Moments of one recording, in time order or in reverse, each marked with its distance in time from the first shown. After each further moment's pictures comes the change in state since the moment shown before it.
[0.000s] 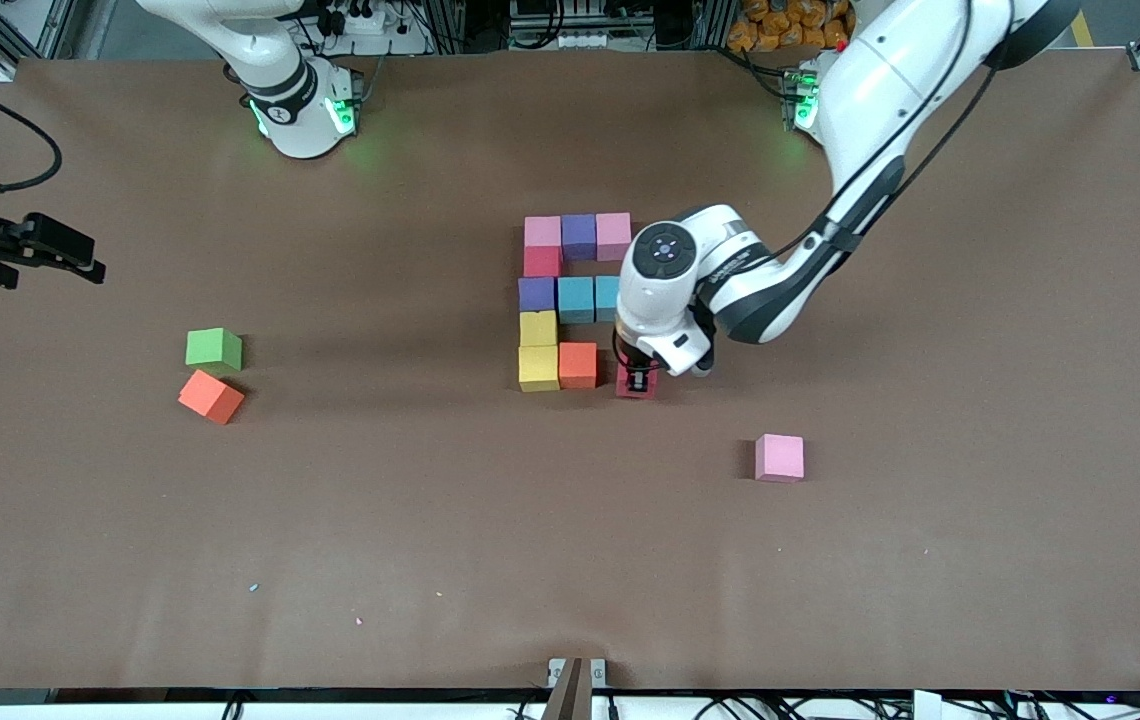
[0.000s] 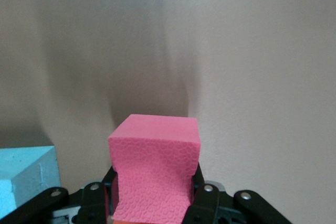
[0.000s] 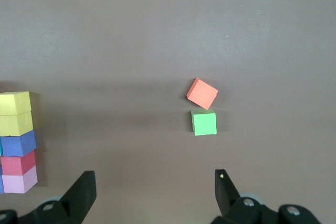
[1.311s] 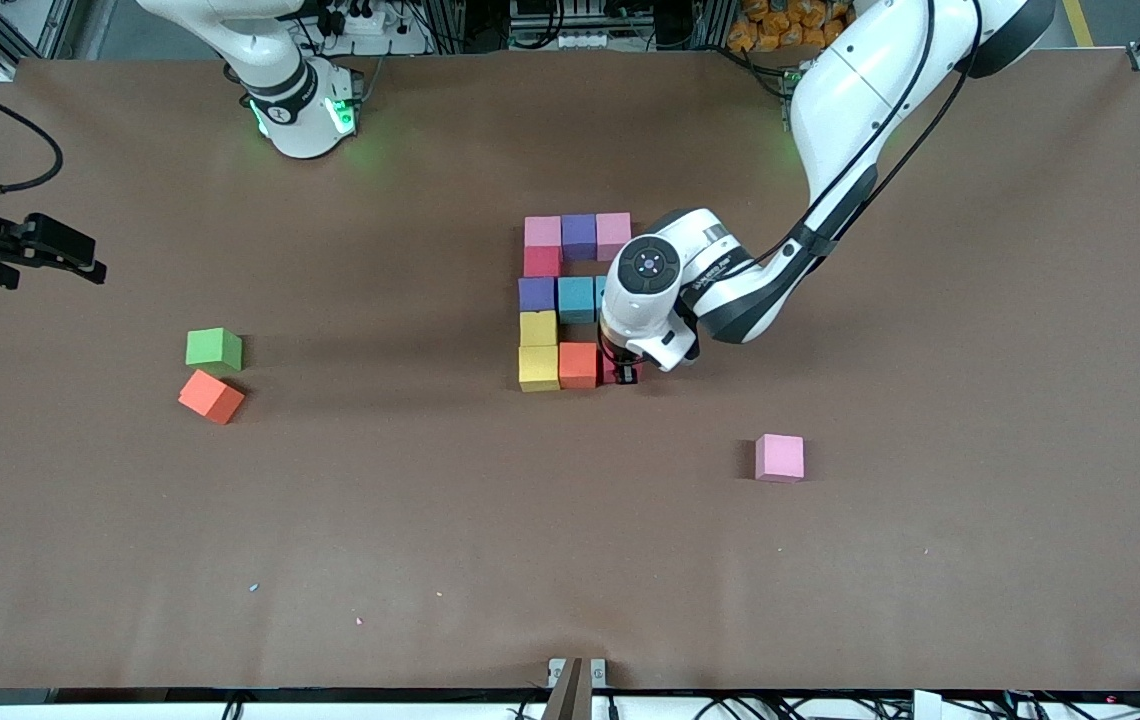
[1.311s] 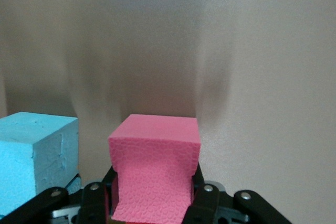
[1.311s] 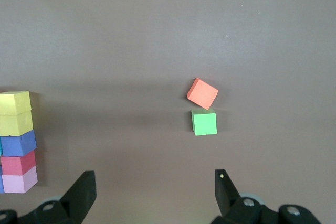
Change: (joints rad) left arm -0.040 0.021 0.025 0.016 -0.109 -0.007 -0.073; right arm 0.000 0.002 0.001 0.000 0.000 0.000 0.000
